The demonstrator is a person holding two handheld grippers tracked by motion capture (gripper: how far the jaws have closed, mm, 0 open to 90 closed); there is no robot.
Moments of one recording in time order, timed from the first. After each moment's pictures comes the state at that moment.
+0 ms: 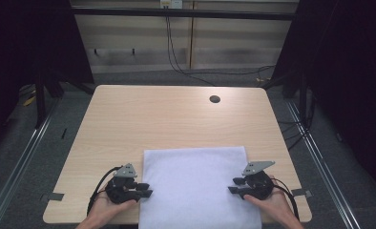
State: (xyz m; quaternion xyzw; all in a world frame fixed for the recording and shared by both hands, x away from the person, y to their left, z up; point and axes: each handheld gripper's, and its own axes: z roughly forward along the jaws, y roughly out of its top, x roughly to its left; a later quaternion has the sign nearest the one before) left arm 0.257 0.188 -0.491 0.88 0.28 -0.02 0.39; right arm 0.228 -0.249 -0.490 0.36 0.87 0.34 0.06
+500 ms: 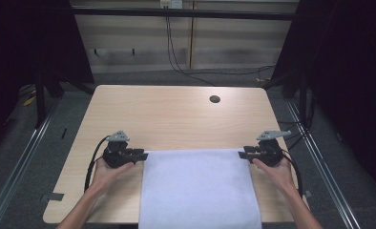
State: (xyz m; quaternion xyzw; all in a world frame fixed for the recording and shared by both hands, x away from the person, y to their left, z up) left arm 0.361 0.202 -0.478 0.83 0.35 0.02 0.44; right arm 0.314 -0.296 -0.468 0.44 0.80 0.38 0.13
